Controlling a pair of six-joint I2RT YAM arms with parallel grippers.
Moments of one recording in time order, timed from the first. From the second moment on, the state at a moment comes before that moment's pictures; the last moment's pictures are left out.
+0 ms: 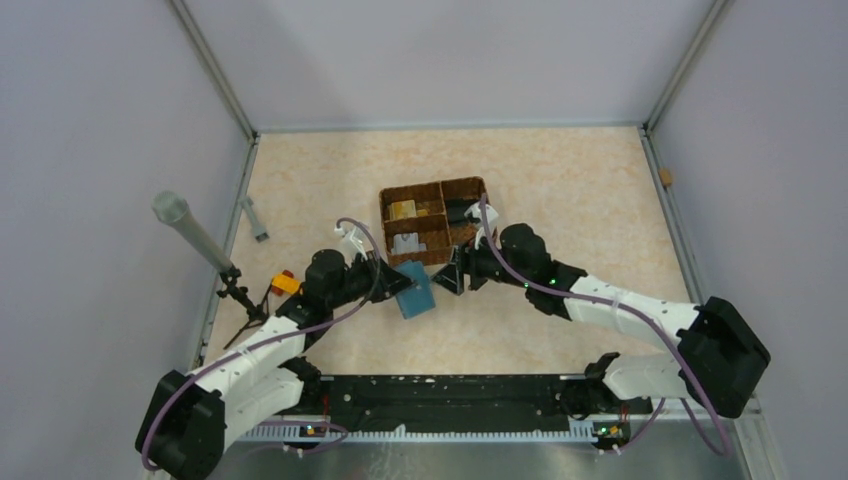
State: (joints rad) left arm -0.49 0.92 0.33 0.25 0.43 -0.86; right arm 0.82 1.24 0.67 0.22 -0.26 0.45
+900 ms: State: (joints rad) left arm -0.49 0.96 0.34 0.21 0.43 -0.86; right arm 0.82 1.40 0.69 0.28 -0.40 0.47
